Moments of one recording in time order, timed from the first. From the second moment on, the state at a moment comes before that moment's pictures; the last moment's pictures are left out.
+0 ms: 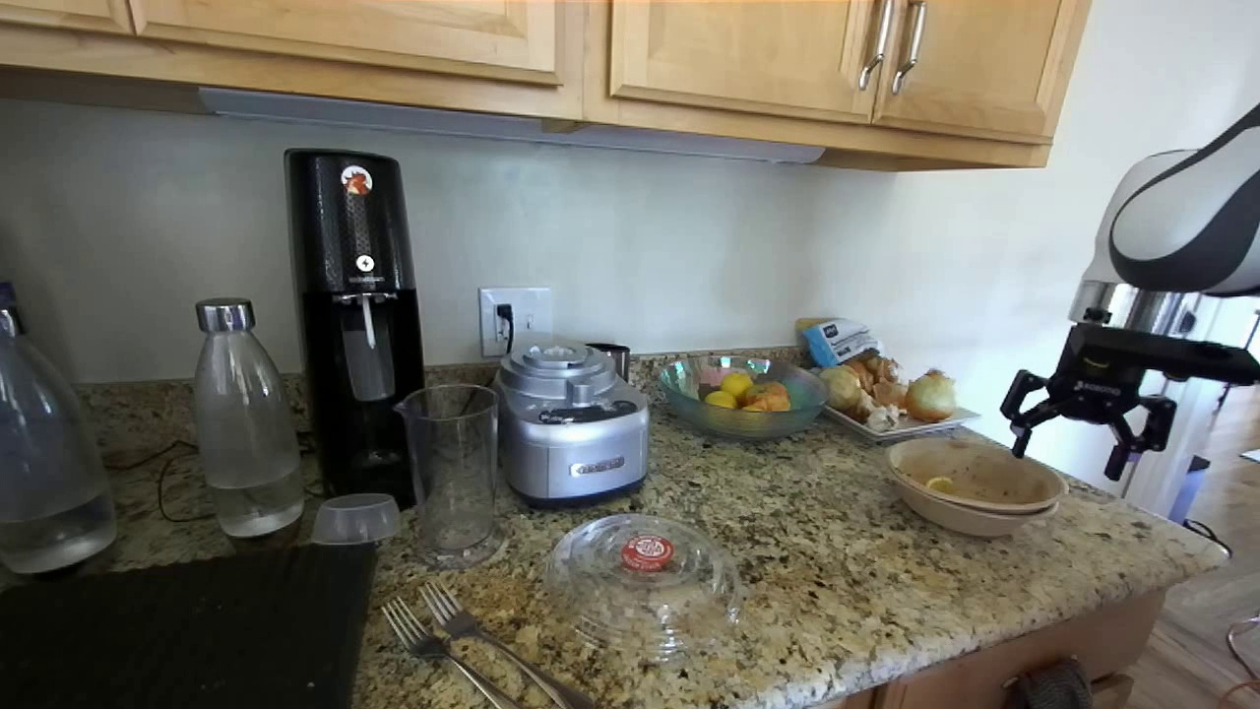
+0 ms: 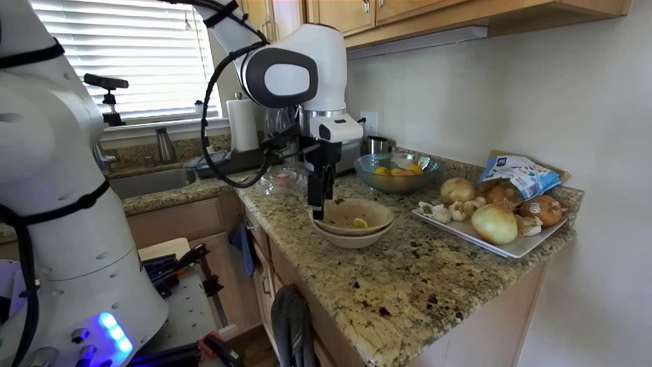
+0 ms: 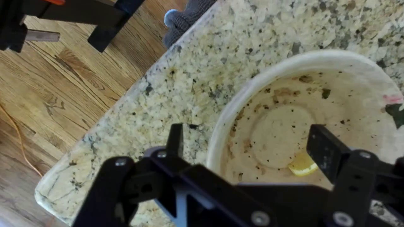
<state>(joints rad) -0.11 -0.16 0.00 -2.73 0.15 2.58 0.58</state>
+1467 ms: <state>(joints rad) -0.09 -0.05 0.00 -2.73 0.43 2.71 0.63</state>
